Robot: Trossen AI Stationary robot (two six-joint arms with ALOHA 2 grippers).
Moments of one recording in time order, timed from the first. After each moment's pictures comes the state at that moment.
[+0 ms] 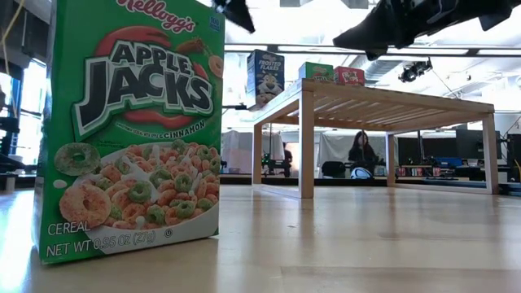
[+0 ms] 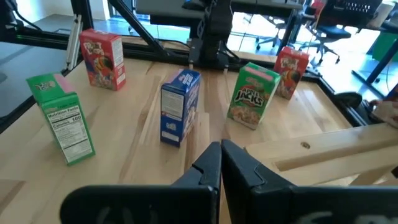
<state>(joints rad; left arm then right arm) 0.27 1.63 1.83 -0.91 -0.28 0.15 0.19 1.07 0.56 0.22 0.19 -0.09</state>
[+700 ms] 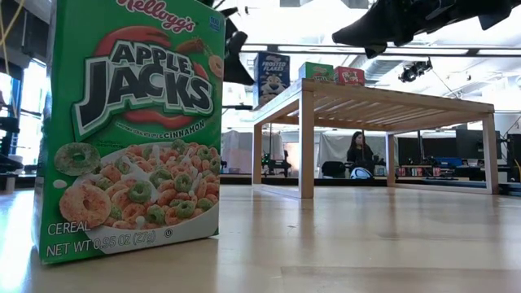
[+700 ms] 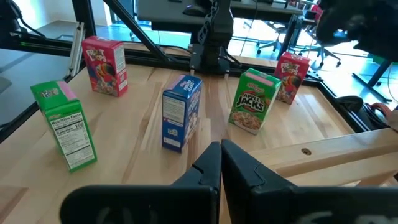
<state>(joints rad) 0.39 1.46 0.99 0.11 -0.16 -0.04 0.19 1.07 0.56 0.25 0.19 -0.08</state>
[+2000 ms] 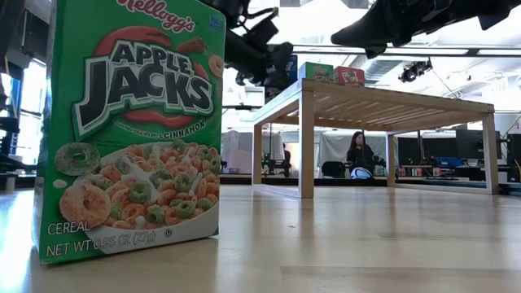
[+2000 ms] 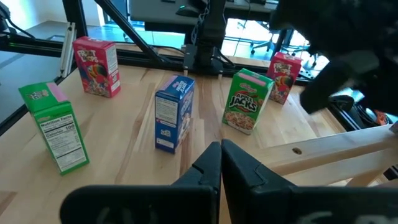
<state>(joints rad) 0.23 1.75 1.13 0.37 -0.32 0.10 0.19 1.07 0.56 0.25 0.21 -0.09</state>
